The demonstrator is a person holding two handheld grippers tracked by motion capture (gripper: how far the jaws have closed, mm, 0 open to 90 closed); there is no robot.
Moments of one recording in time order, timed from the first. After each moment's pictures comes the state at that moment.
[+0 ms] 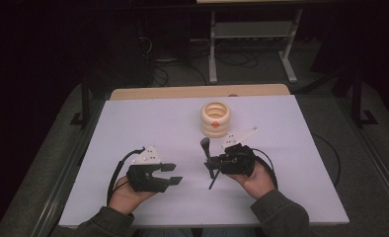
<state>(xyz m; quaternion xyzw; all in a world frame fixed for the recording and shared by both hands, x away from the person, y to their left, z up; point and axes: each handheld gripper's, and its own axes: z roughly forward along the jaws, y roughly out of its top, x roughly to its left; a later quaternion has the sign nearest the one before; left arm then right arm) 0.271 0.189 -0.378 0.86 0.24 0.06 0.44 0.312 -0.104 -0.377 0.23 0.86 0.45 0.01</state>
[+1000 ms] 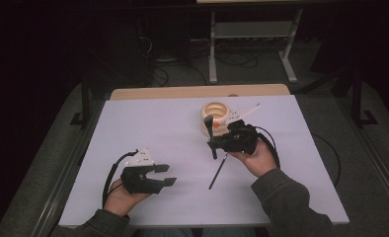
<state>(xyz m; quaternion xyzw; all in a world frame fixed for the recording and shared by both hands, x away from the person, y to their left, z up) 0.271 0.204 -0.387 0.86 0.26 0.07 0.44 0.355 -0.111 -0.346 0.25 0.86 0.45 0.02</state>
